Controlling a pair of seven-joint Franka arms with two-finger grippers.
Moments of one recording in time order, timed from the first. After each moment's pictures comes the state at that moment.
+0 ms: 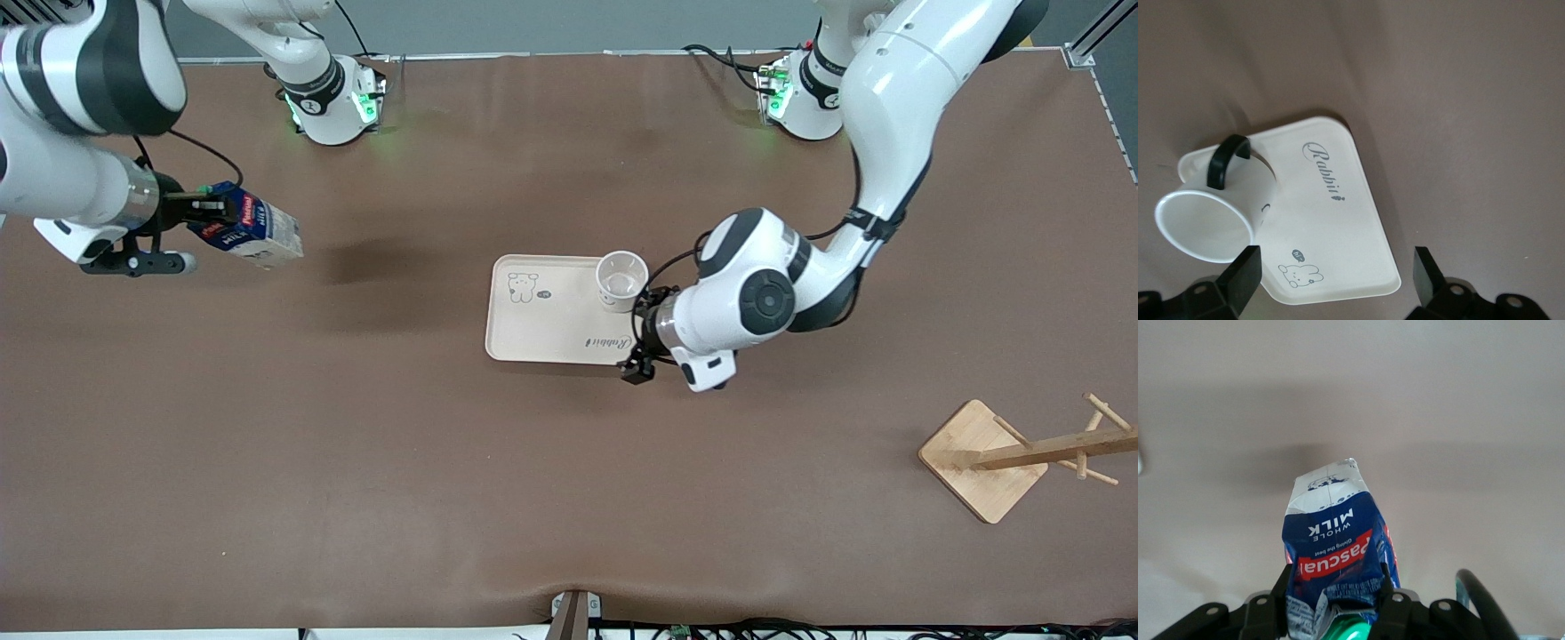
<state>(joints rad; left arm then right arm) -0.08 0.67 -0.56 -1.49 -0.06 2.11 -1.74 -0.01 -0.06 0.08 -1.92 0.01 1.52 0.03</state>
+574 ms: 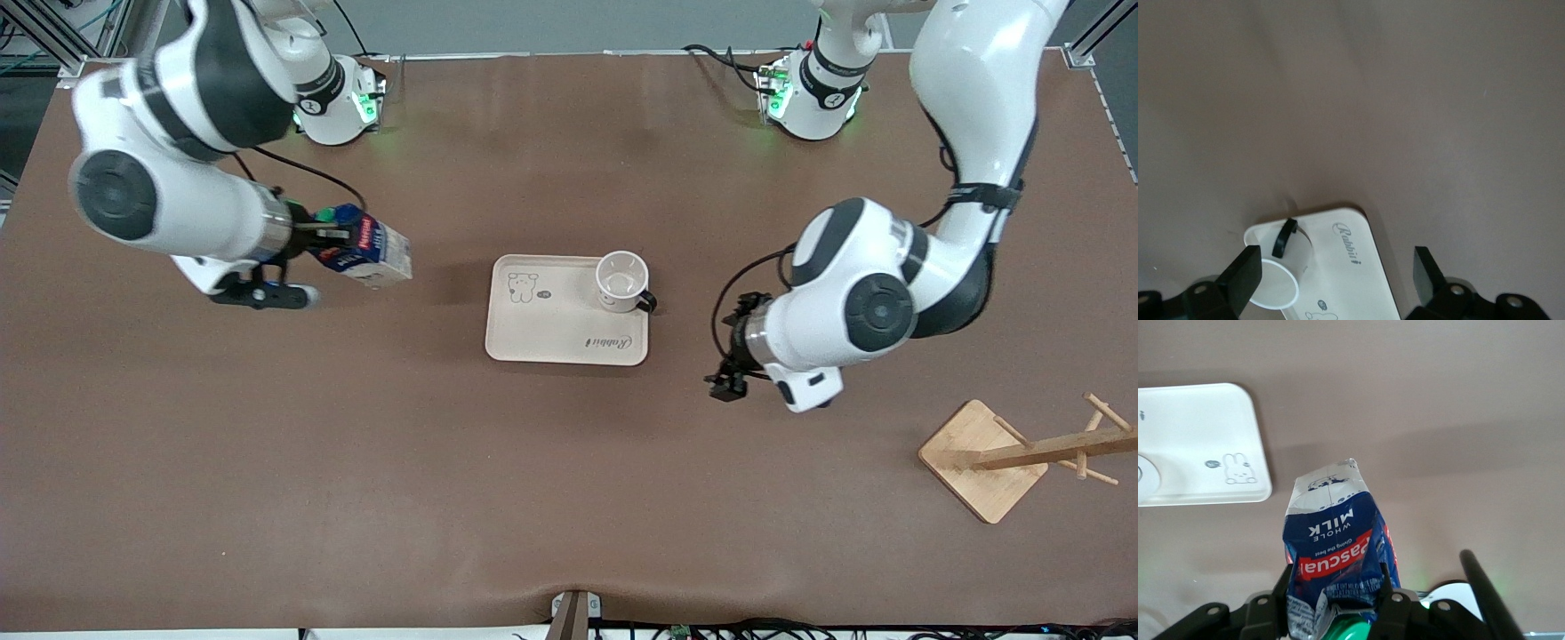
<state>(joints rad) 0.04 0.59 -0.53 -1.37 0.05 1.82 -1.66 0.27 0.22 0.09 -1.61 0.16 1.48 0.44</state>
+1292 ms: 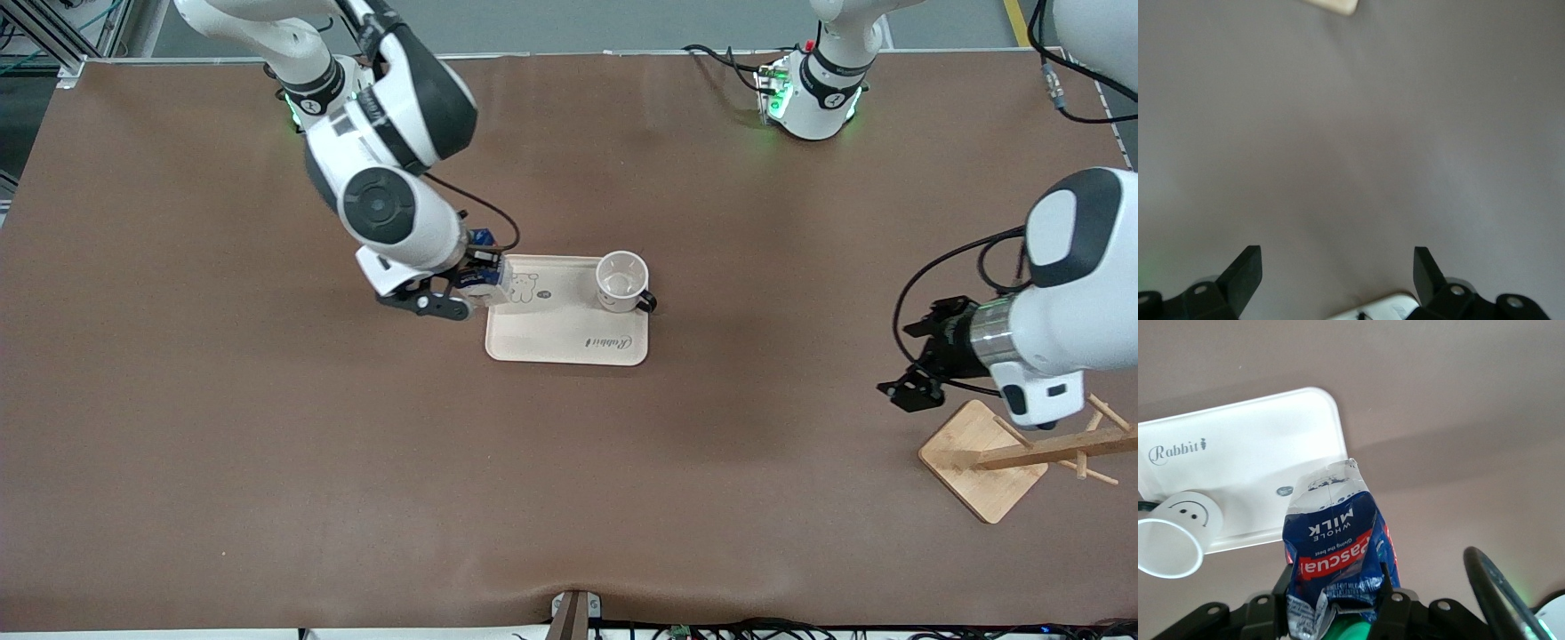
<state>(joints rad) 0.34 0.47 -0.52 -1.36 0.11 1.67 -1.15 0.54 0.38 0.09 -1.56 0.16 1.71 0.85</state>
